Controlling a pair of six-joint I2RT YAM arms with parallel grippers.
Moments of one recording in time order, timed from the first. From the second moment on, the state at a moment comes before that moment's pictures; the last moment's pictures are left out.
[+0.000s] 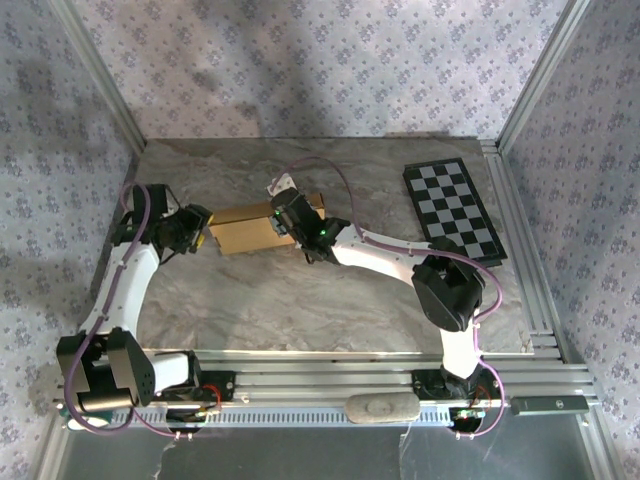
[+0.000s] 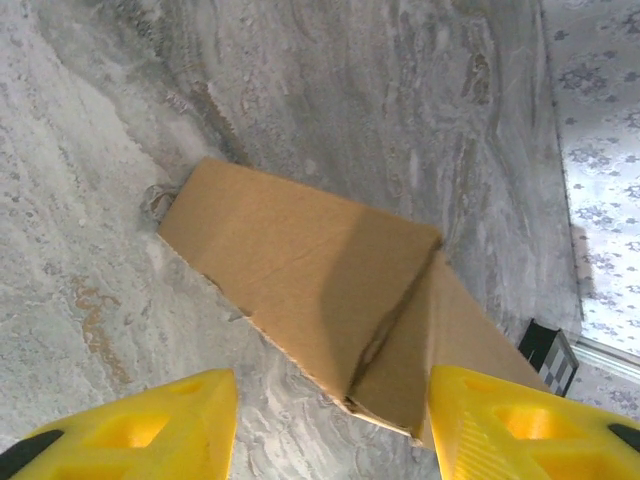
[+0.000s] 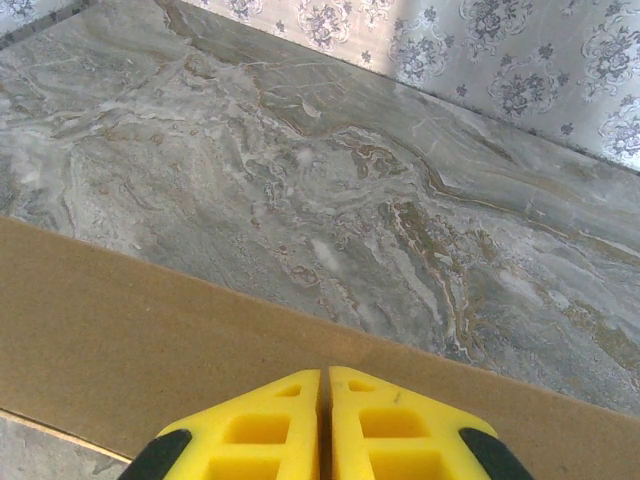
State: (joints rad) left arm 0.06 1.22 0.96 -0.63 0.32 -1.02; right arm 0.92 1.92 1.47 -0.08 0.43 0.15
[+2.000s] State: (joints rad) left arm -0.01 0.92 0.81 -0.69 0.08 -0.84; right arm 0.51 1.05 0.73 -0.19 0.14 0.43
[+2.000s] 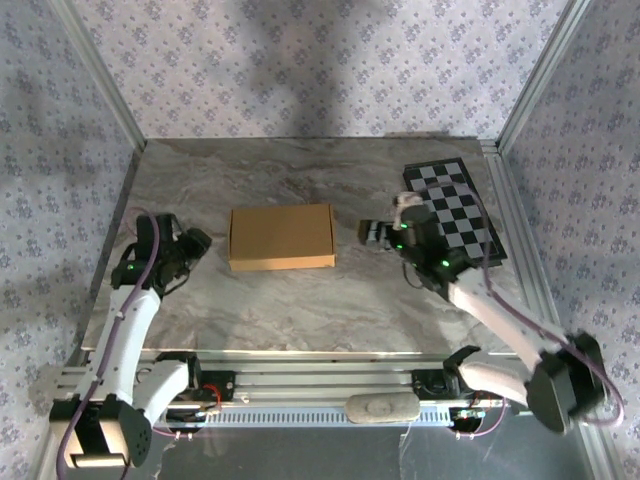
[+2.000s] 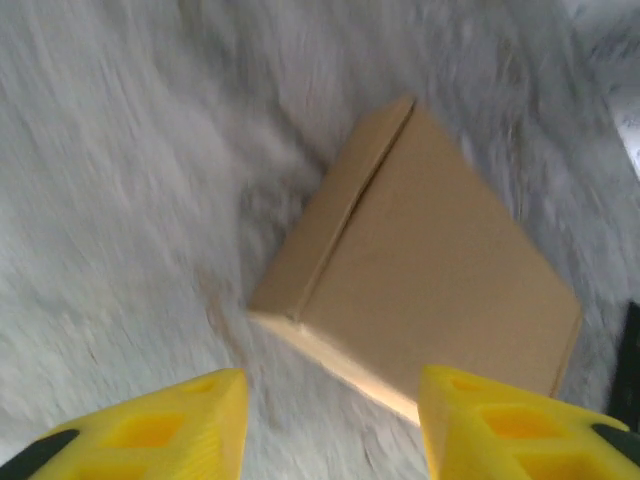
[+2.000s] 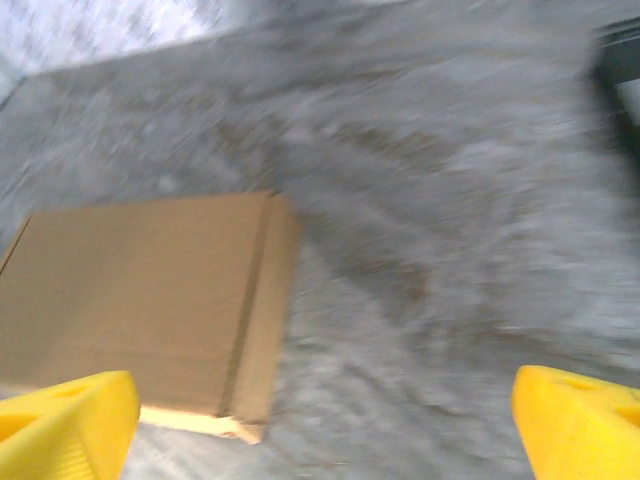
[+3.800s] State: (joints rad) left arm 0.04 1.53 0.32 0.85 -0.16 -0.12; right arm 0.01 1.51 0.35 0.77 0.08 -0.05
